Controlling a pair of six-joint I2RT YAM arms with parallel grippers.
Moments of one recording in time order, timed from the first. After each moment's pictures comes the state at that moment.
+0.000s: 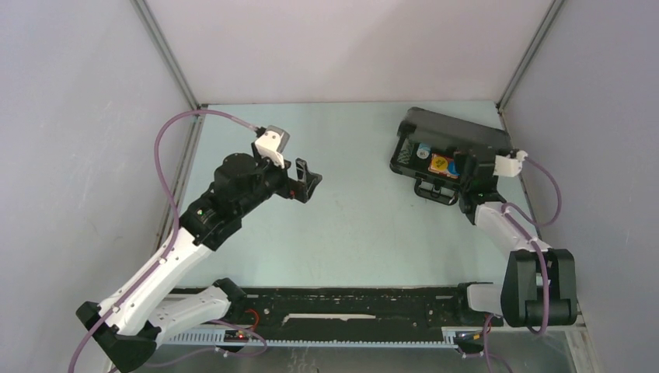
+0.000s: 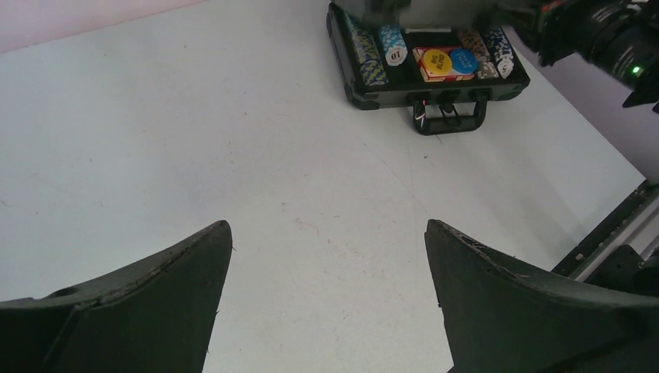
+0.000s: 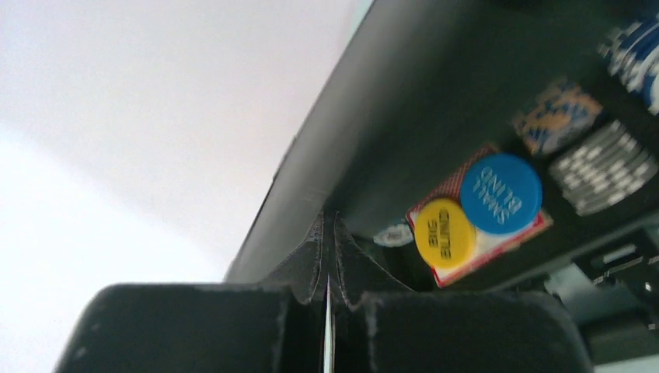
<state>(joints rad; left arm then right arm) -0.67 0.92 1.04 -0.38 -0.03 -0.20 0.00 1.27 0.69 0.28 0.39 1.25</state>
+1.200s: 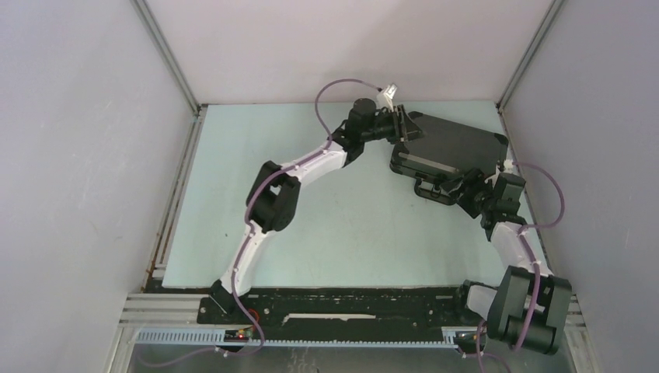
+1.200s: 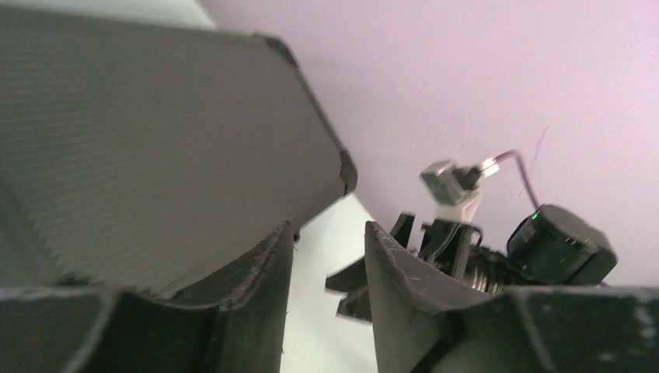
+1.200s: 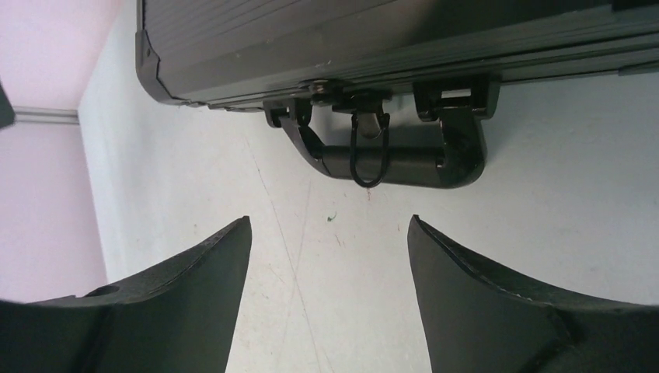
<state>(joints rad) -0.69 2.32 1.93 0.29 0.56 -0.83 -0.27 1.10 0.52 -0.03 -0.43 0.60</state>
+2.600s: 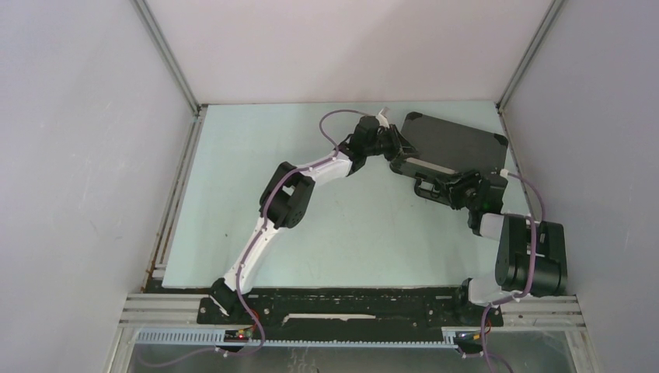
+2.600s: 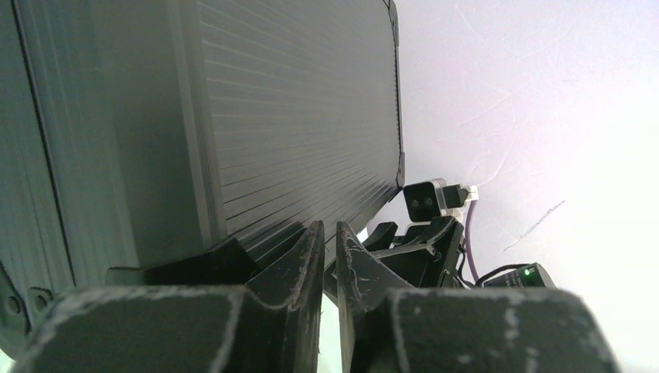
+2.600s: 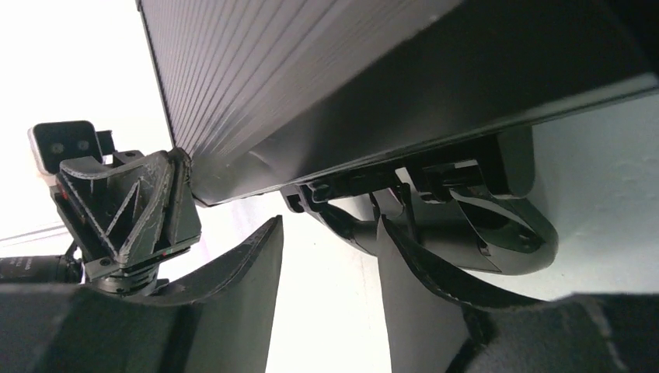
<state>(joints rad) -0.68 2.57 2.06 0.27 0.52 -1.14 -0.23 1.48 0.45 0.51 -0.39 1.08</state>
